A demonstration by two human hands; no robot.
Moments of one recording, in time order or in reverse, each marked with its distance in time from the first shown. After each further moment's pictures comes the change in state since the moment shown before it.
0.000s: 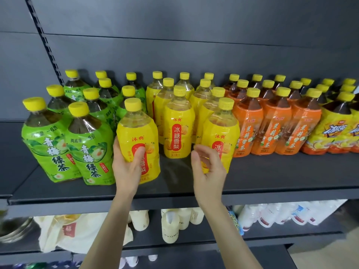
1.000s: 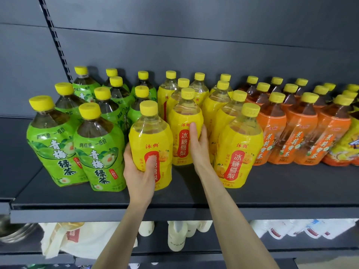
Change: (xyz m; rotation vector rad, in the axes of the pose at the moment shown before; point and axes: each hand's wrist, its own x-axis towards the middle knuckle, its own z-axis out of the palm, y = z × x) left_hand 0.000 -0.014 0.006 -0.080 0.063 0.000; right_hand 0.077 0.047 0.084 0.175 -0.258 0.390
